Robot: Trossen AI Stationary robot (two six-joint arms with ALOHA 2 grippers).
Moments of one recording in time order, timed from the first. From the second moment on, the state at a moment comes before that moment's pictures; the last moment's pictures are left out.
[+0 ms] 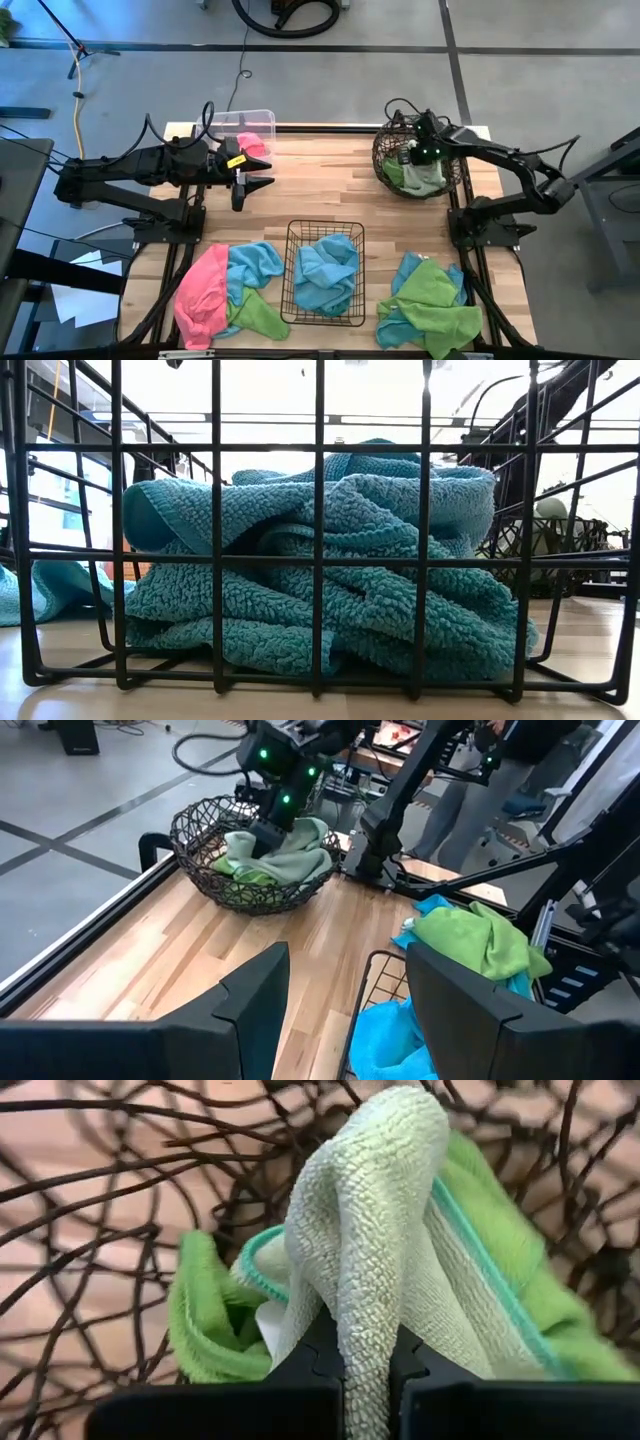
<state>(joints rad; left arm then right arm) 0.00 0.90 1.07 -0.49 -0.19 -0.29 -0.90 1.29 0.74 -0.61 -0.03 0.54</state>
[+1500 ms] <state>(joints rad) 0.00 0.91 1.07 -0.47 -0.22 -0.29 -0.69 1.25 1.31 -0.81 -0.13 0.37</state>
